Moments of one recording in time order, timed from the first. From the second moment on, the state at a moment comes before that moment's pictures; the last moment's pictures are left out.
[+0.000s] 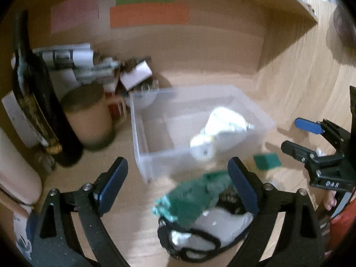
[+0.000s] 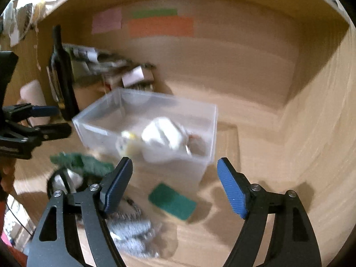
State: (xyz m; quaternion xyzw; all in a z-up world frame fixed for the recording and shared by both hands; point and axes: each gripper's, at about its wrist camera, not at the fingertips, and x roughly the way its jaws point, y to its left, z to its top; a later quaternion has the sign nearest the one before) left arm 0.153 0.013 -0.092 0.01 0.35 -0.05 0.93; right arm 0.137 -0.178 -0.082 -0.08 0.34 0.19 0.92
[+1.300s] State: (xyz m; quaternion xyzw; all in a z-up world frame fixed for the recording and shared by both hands) left arm 0.116 0.031 -0.087 -0.04 0.31 -0.06 0.95; right arm 0.116 -0.175 -0.068 -0.08 0.33 0.21 0.92
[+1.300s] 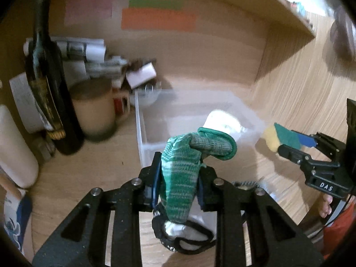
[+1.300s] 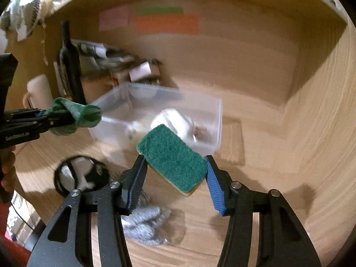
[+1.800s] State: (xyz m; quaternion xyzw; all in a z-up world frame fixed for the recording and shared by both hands) left arm 0.156 0.017 -0.043 -0.04 0.26 -0.05 0.96; right arm 0.155 -0.139 -0.025 -0.05 0.27 0.23 0.94
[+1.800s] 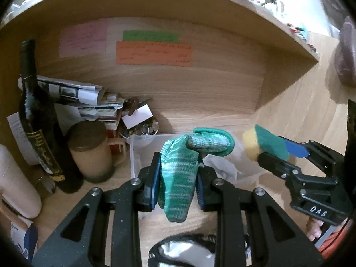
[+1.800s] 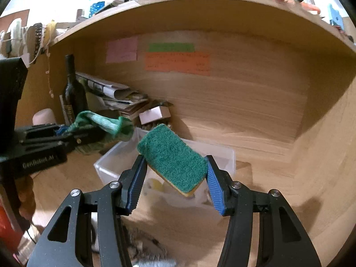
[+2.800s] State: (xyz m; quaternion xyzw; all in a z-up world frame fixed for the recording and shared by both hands) left arm 0.275 0.005 -0.141 0.00 0.43 -0.04 0.90; right arm 0.242 -0.119 -0.108 -0.08 0.40 0.19 0.89
